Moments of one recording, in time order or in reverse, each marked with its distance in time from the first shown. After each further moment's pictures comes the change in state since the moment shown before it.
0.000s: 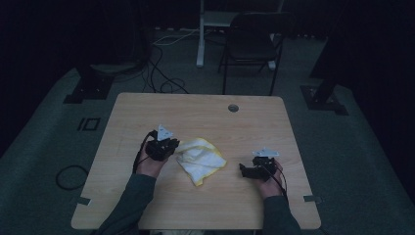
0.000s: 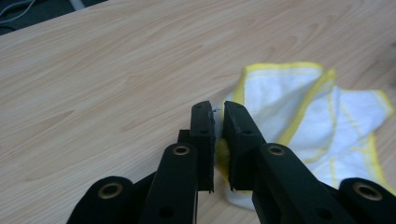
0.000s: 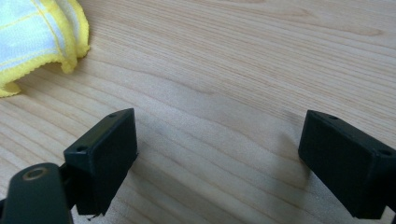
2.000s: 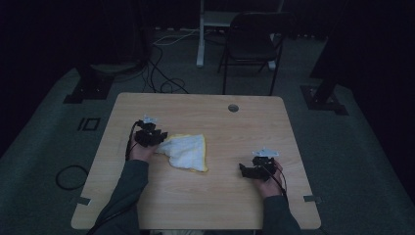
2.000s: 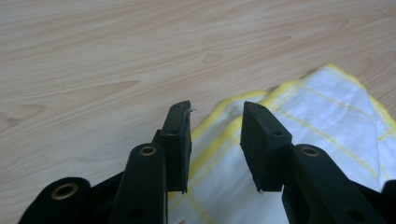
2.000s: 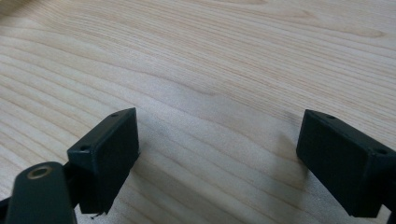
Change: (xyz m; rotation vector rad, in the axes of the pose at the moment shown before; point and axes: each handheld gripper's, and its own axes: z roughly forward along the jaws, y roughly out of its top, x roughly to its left) left arm 0.070 -0.005 0.041 0.080 0.027 -0.218; right arm 0.001 0.000 0.000 -0.002 0.004 0.000
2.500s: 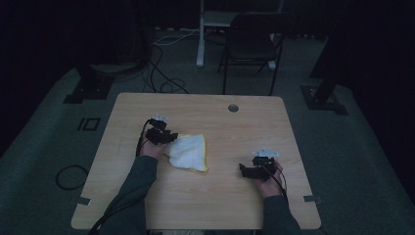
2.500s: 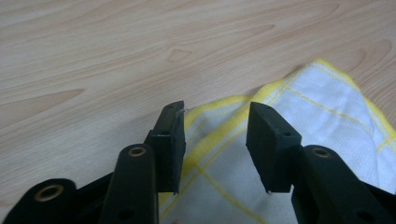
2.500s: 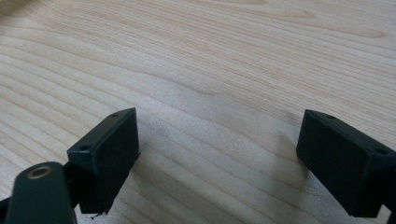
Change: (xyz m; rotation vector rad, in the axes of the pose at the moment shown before) left arm -0.014 0.011 0.032 0.070 -0.056 0.023; right arm 0.000 0.000 0.000 0.000 0.001 0.000
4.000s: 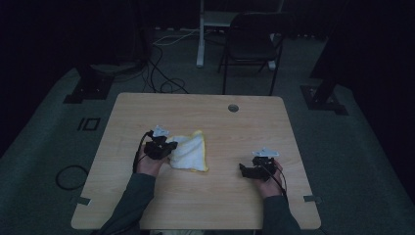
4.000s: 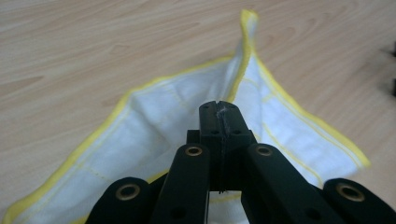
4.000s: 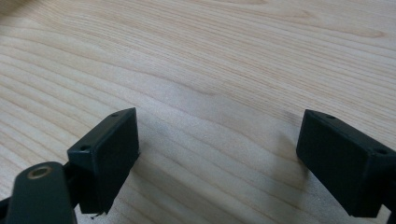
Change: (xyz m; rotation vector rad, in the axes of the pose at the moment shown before) left arm -0.047 -0.038 -0.057 -0.098 -0.071 0.088; right arm 0.000 0.000 0.000 -0.001 -0.001 -0.002
